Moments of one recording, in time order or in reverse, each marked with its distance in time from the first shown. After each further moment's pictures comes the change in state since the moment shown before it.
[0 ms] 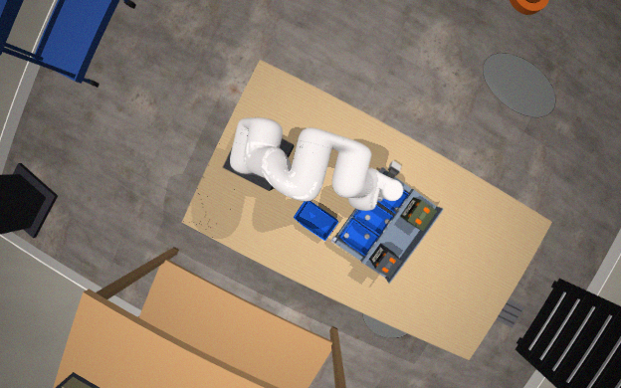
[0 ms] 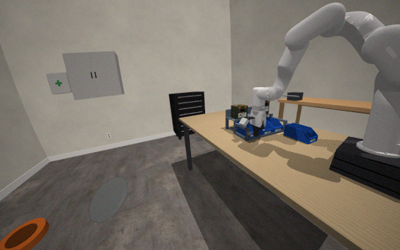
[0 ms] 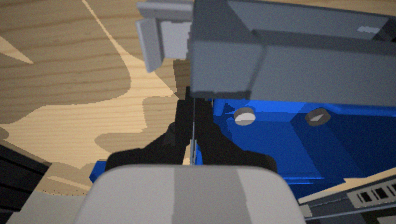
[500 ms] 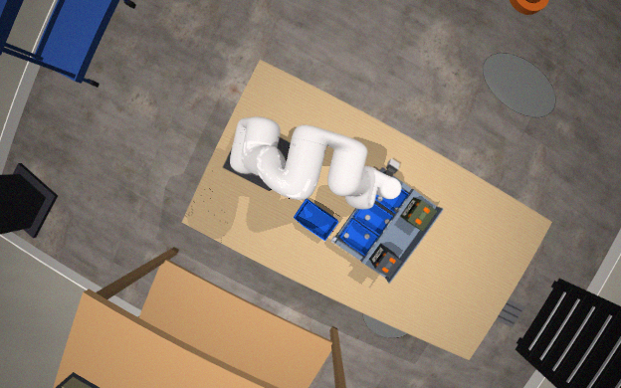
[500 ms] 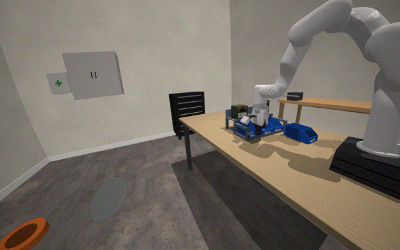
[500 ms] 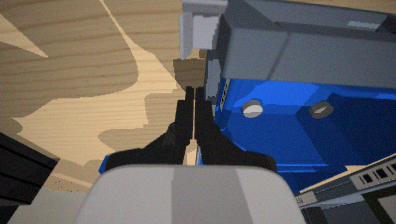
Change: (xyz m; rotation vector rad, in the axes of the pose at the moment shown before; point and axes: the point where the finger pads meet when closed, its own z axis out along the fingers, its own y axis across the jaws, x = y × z) arm 0.000 -0.014 -0.013 0.000 0.000 0.000
